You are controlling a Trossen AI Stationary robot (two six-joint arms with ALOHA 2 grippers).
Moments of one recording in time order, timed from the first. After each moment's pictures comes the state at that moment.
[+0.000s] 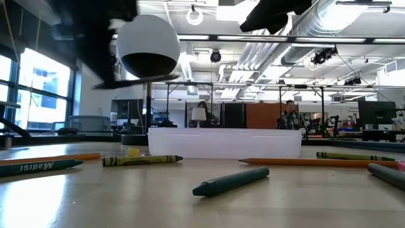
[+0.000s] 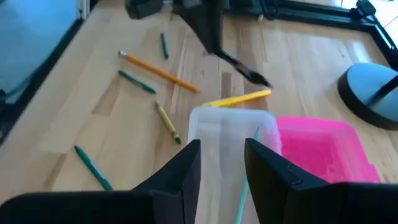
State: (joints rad) left arm -0.48 1.58 1.13 -0.91 -0.55 -1.03; right arm 0.29 1.34 0.98 -0.23 0.21 0.07
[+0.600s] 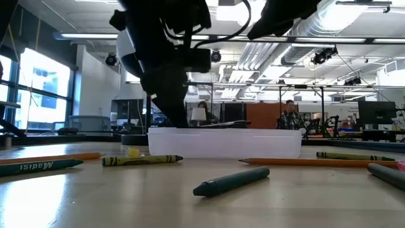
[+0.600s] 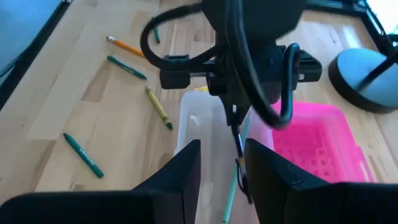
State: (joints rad) left arm -0.12 1.83 1.19 -0.48 -0.20 -0.16; right arm 0.29 1.33 0.98 -0.31 0.25 0.09
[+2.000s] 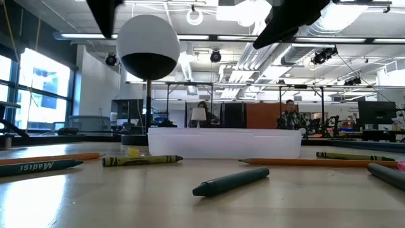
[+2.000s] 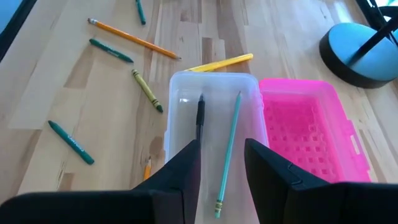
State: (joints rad) left arm -0.32 1.62 1.62 -1.56 -0.31 -0.64; right arm 0.29 1.33 0.97 -0.37 0.28 0.14
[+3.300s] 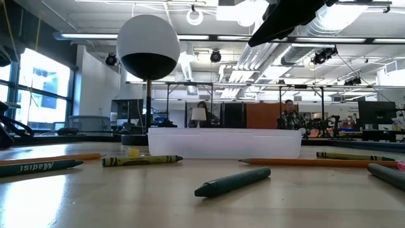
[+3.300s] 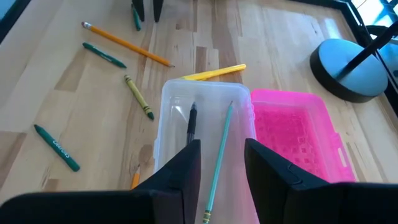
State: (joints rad) left arm -1.09 1.46 0.36 -0.04 -0.88 -1.32; right arm 0.28 1.33 0.97 -0.32 0.31 0.08
